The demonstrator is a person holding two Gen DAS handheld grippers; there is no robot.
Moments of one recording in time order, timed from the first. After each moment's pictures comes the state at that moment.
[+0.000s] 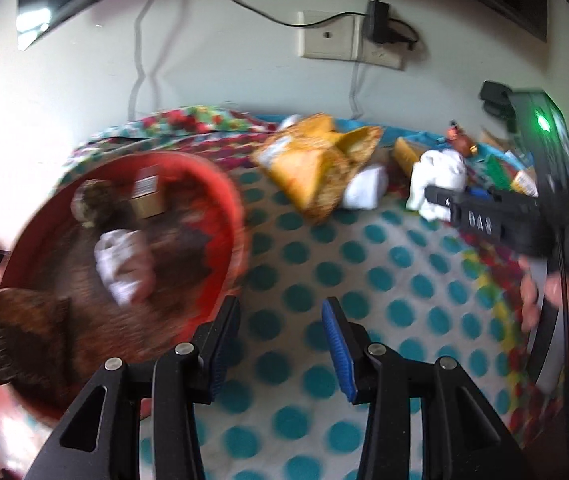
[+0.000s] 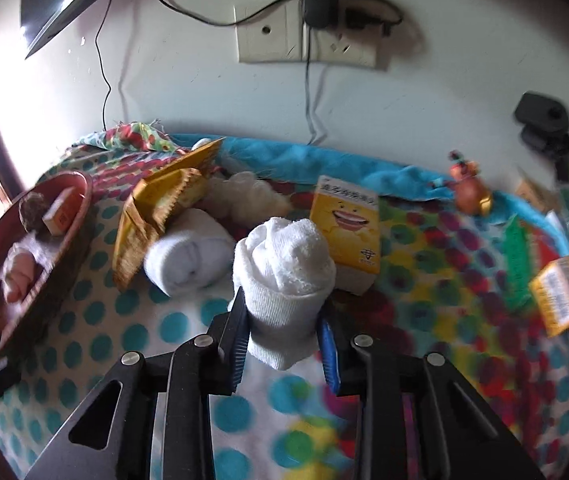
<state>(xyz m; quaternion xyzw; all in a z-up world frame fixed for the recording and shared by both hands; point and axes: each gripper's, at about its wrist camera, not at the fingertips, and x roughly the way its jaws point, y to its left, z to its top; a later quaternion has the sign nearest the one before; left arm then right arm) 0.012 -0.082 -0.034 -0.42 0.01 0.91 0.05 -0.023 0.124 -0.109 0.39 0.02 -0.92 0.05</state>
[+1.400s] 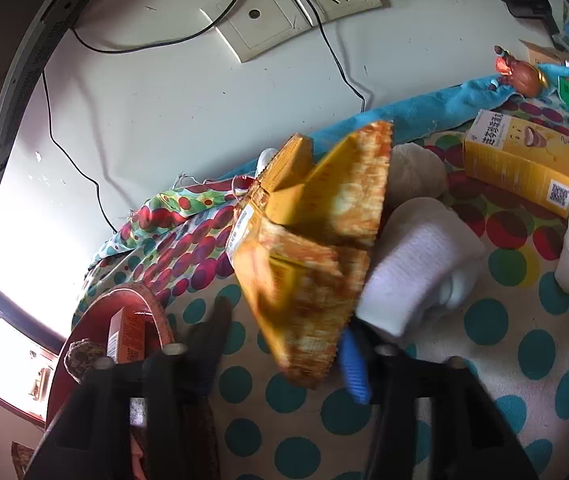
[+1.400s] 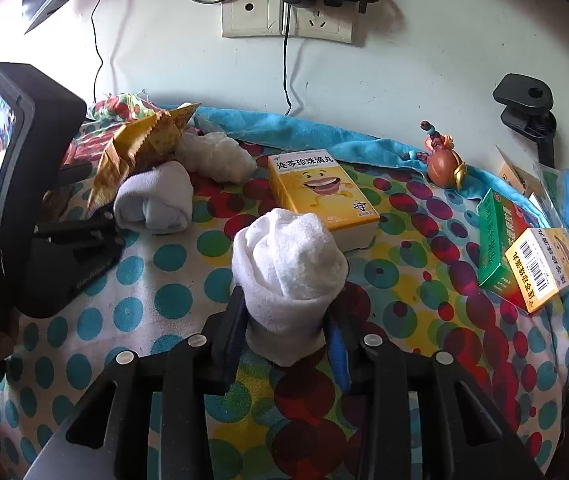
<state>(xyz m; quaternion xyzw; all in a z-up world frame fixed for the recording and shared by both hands) -0.124 -0.005 -0.085 -0.37 0.25 0.89 -0.04 -0.011 0.146 -0.121 0.41 0.04 -0.91 0.04</state>
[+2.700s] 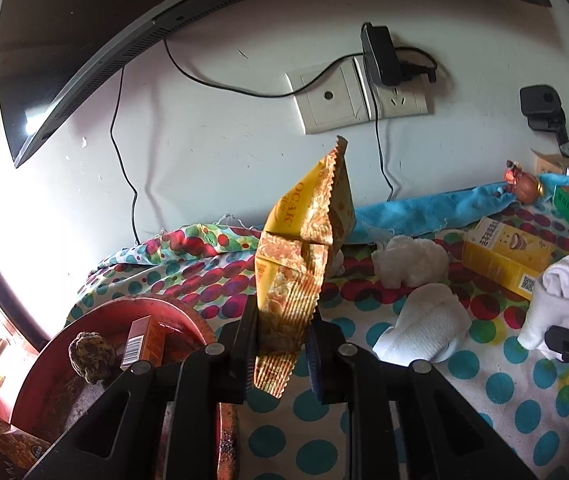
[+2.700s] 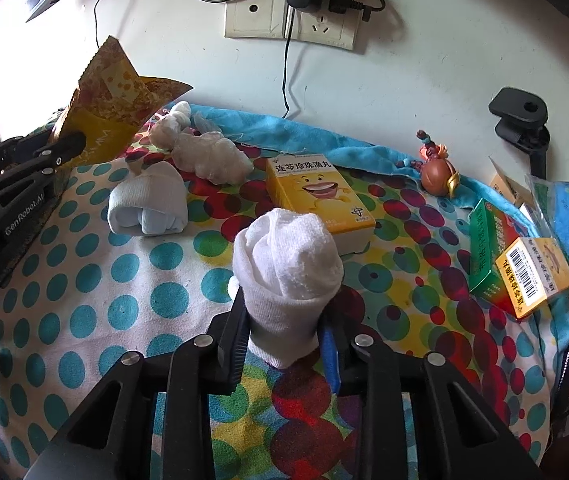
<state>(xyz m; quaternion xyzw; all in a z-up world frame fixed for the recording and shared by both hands) -0.092 -0.039 -0.039 -0.26 0.14 0.95 -0.03 -0.010 0.137 -0.120 0.41 0.07 -0.91 0.03</state>
